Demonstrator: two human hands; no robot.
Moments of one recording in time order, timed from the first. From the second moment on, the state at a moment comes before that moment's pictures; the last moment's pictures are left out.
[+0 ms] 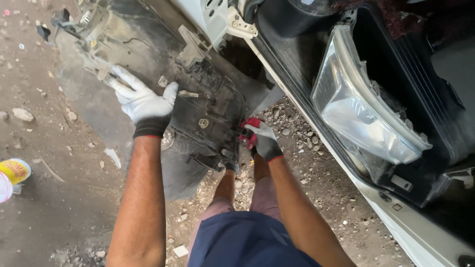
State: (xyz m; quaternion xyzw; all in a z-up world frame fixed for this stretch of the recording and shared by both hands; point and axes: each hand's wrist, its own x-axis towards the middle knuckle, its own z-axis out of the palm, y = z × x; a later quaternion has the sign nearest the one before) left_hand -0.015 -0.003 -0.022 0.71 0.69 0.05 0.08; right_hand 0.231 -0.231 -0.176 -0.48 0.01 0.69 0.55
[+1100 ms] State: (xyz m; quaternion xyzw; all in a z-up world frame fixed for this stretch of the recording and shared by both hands) left_hand -0.006 -0.010 -0.010 0.67 0.74 0.02 0.12; right_hand 0.168 -0.175 -0.057 -0.73 -0.61 0.31 -0.02
